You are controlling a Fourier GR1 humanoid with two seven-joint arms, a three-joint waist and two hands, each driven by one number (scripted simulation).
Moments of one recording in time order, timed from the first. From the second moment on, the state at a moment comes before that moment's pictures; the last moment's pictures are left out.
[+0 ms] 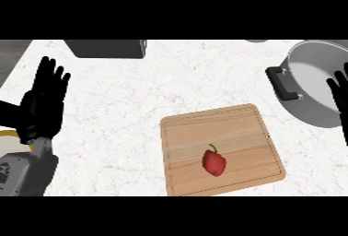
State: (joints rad) left arm -0.26 0.33 -0.05 -1.58 0.42 0.44 0.15; right arm -0.10 -0.49 -0.05 -1.73 -0.42 -0.26 0.15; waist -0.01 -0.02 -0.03
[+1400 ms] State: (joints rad) left arm -0.01 0.31 -0.20 -1.62 0.26 0.38 -0.11; right arm 0.69 -0.25 0.26 -2.08 0.92 -0.84 -0.15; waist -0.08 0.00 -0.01
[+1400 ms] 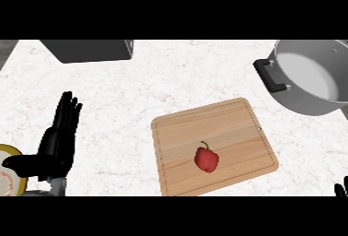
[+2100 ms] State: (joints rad) left arm -0.01 0.27 -0.25 -1.62 0.22 0.38 -0.14; right arm 0.86 -0.01 0.51 -1.98 1.54 -0.75 0.35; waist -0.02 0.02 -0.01
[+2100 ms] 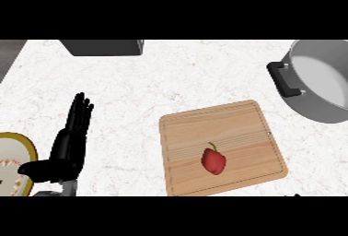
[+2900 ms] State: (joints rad) left arm -0.03 0.25 -0.25 -1.59 0.21 0.35 -0.14; right arm 0.31 -0.01 0.80 -1.70 1.81 -0.33 1.12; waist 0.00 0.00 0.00
